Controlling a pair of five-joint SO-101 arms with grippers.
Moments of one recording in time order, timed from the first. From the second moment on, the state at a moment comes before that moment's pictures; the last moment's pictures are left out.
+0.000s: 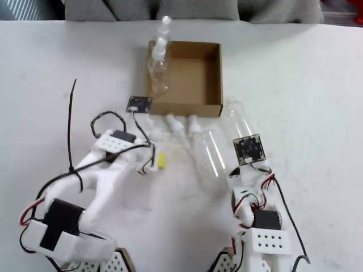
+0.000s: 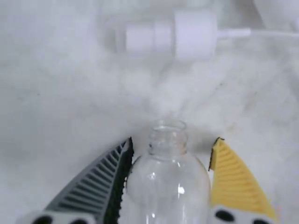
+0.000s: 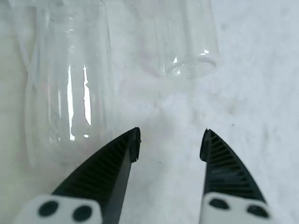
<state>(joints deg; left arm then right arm) 12.8 -3.1 45.5 47.0 17.0 -0.7 -78.6 94.8 38.9 19.1</state>
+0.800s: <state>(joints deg) 10.9 -3.1 45.5 47.0 19.3 -0.7 -78.6 94.8 38.9 19.1</state>
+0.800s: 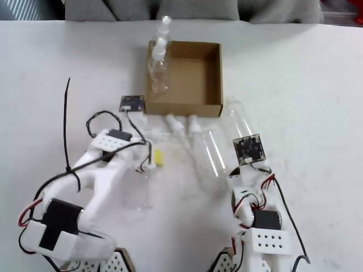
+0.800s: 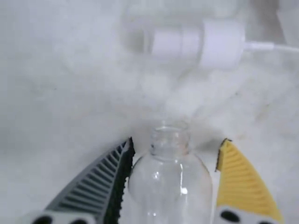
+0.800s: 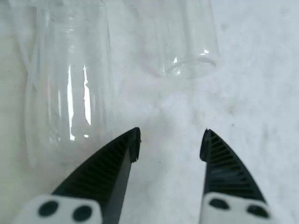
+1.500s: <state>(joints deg) 10.7 -14.5 52.8 47.0 19.6 -0.7 -78.5 95.3 38.9 19.1</state>
